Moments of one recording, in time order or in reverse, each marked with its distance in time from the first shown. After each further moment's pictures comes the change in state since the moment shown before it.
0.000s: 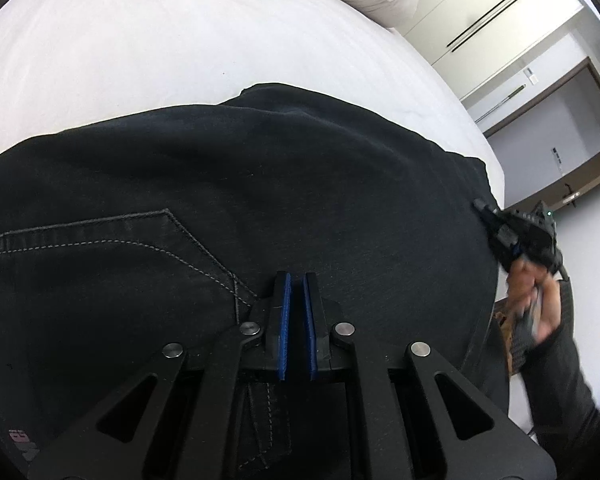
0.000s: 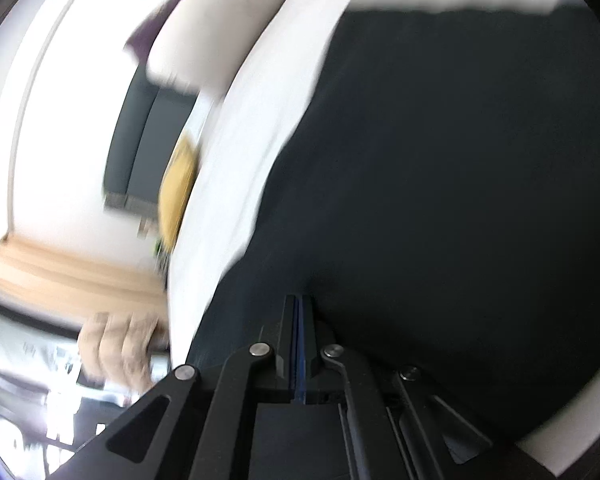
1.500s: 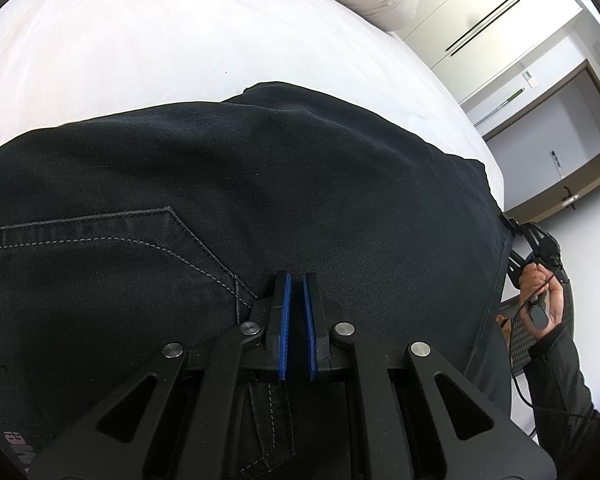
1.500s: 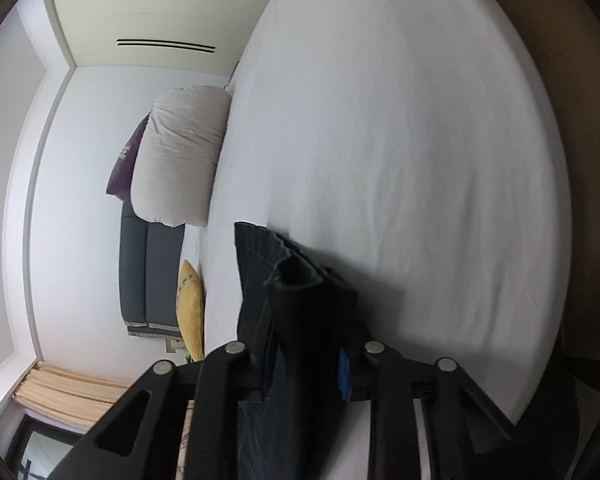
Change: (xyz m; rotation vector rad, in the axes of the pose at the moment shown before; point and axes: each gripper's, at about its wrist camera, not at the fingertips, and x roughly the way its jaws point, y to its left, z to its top) left arm 0.030 -0.024 0.005 -0.003 -0.011 -0.007; right arm -0.086 -0.078 0.026 0.291 -0.271 0.090
